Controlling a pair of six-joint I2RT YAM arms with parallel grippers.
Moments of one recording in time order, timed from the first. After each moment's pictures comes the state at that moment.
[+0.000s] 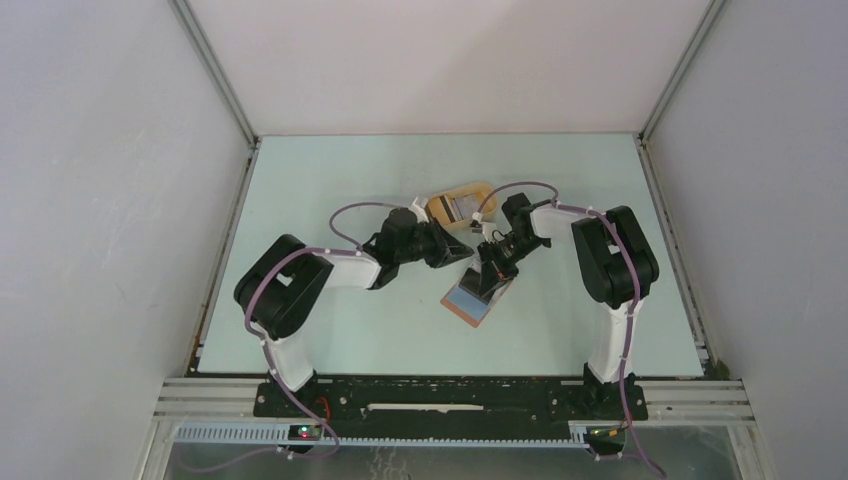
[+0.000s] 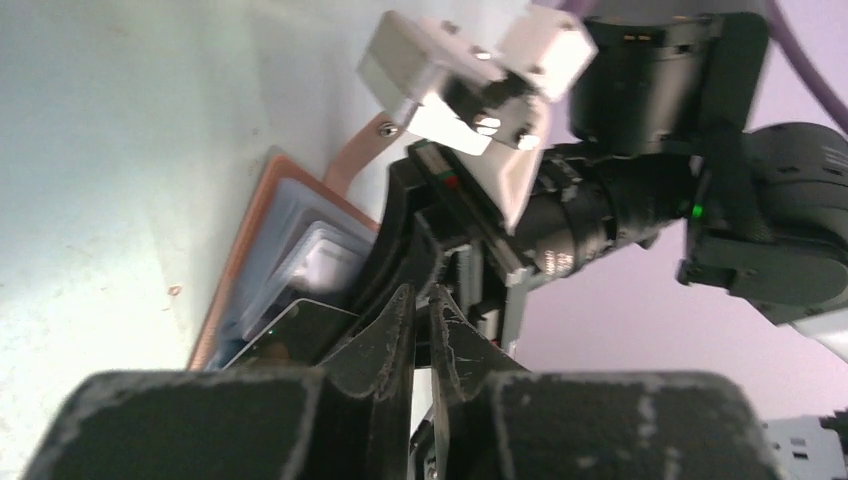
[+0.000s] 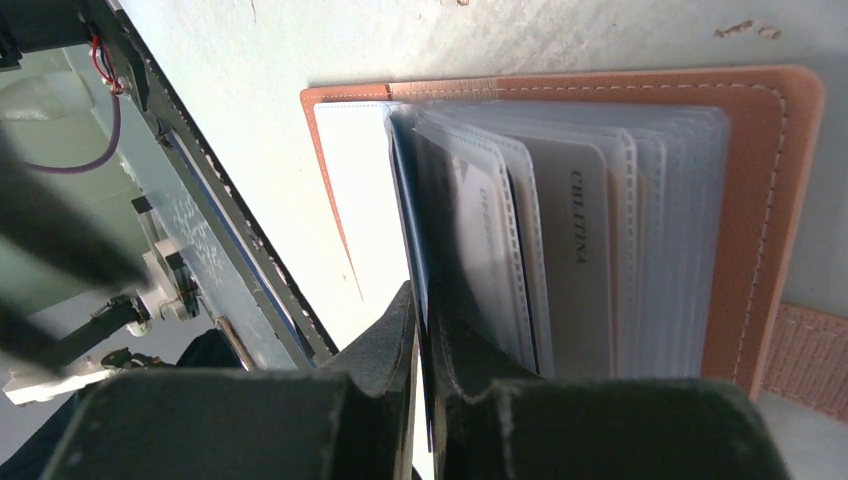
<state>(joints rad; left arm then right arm) -0.64 1.79 0.81 0.60 0.40 -1.19 0.35 2.00 1.20 -0.73 -0.83 -0.17</state>
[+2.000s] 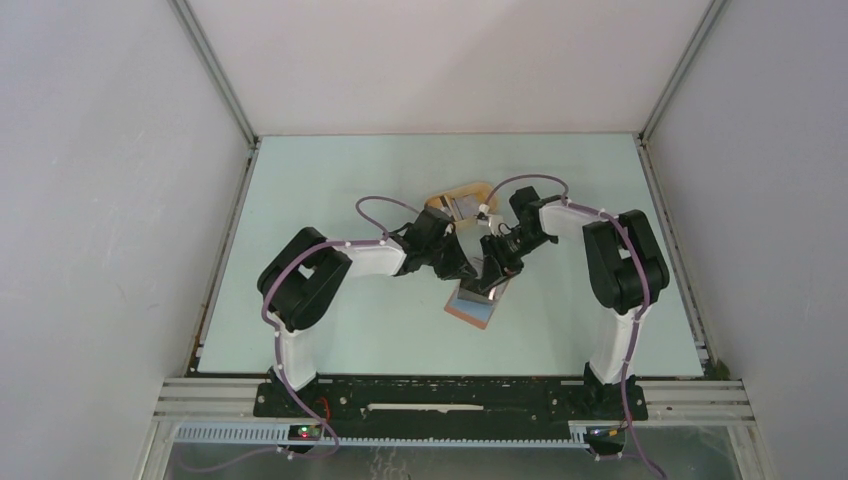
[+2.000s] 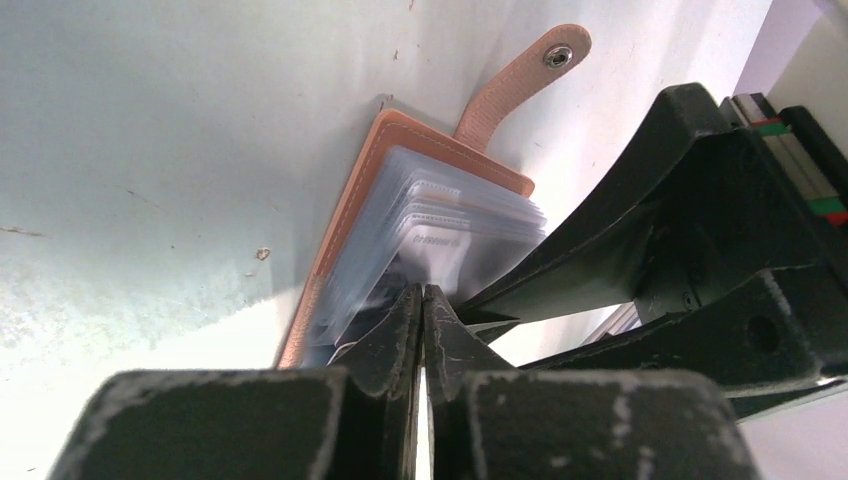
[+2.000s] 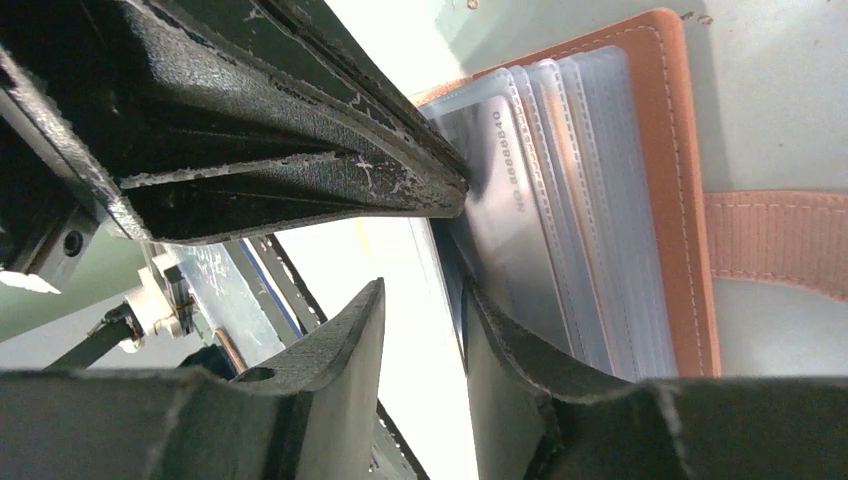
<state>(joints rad) -0.74 1.92 1.08 0.04 0.30 -1.03 0.32 1.94 1.20 -0.74 -0.82 -0.18</state>
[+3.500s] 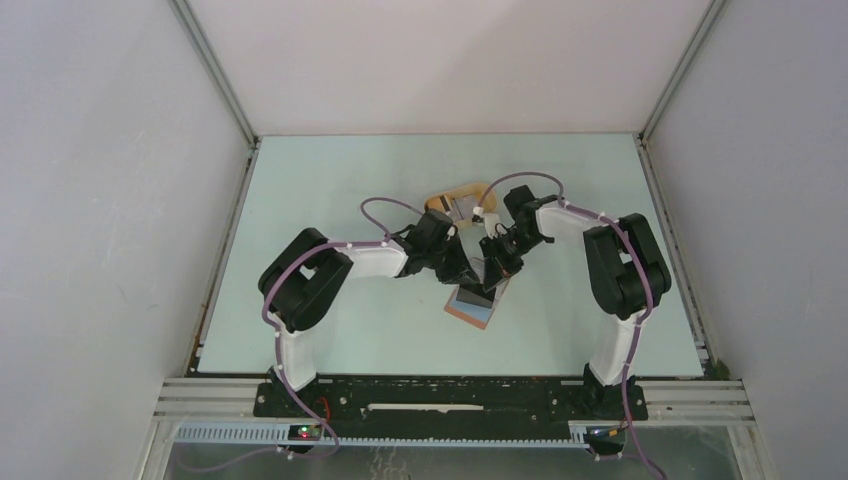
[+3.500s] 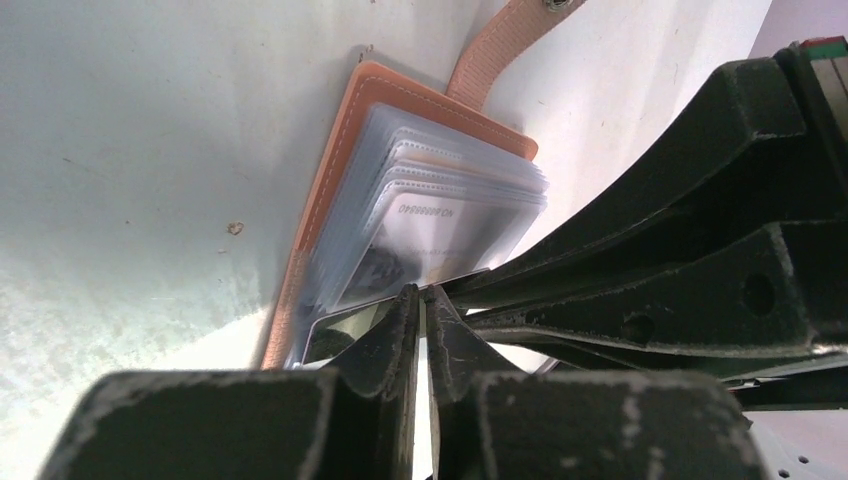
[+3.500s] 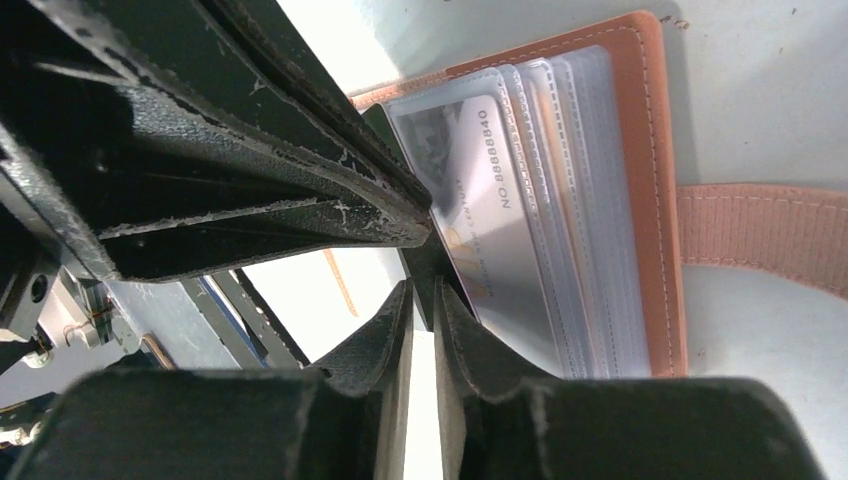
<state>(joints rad) -0.75 1.91 1.08 0.02 0.34 -0.99 0.36 1.90 1.20 -0.74 -0.69 -0.22</state>
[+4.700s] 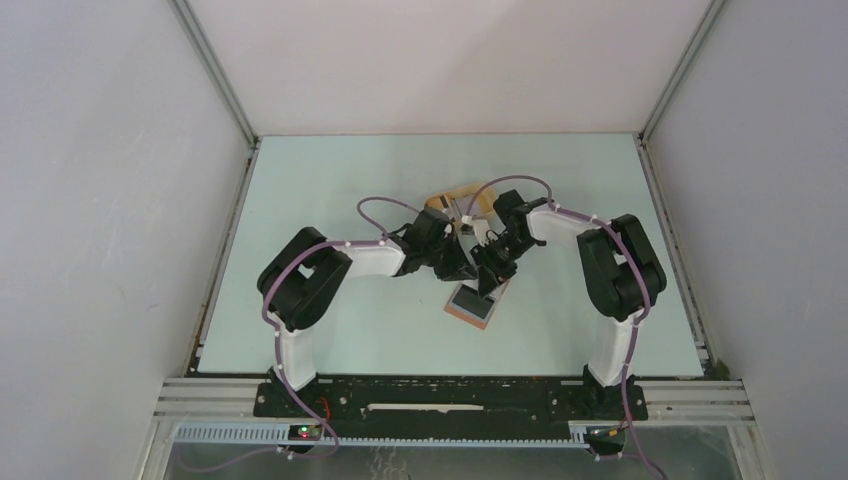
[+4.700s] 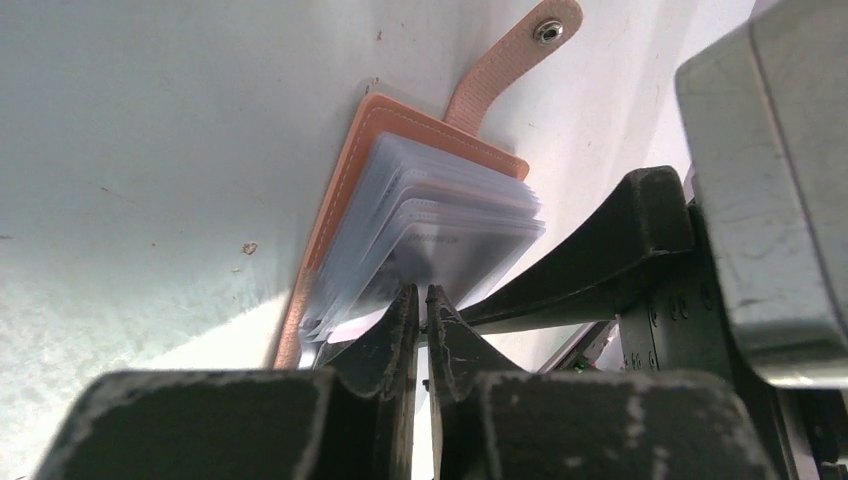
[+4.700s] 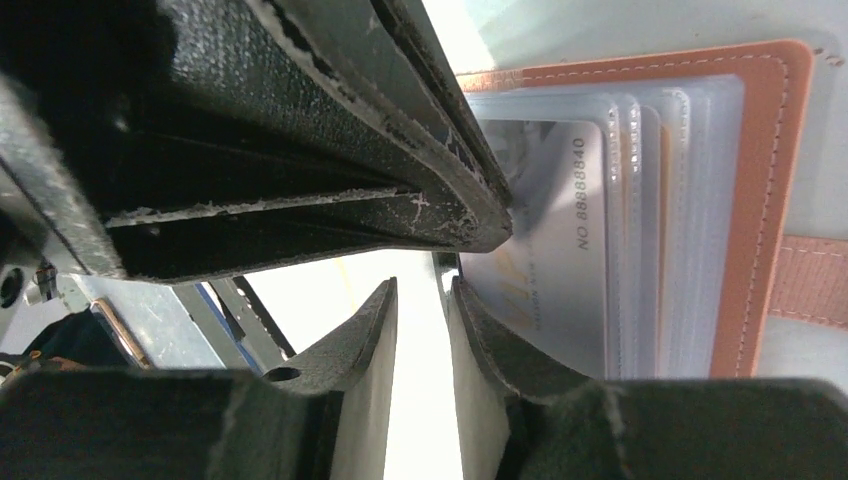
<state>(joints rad) -0.73 1.92 1.07 0.05 0.34 -1.00 0.42 1.90 1.20 -0.76 -0.68 -0.30</state>
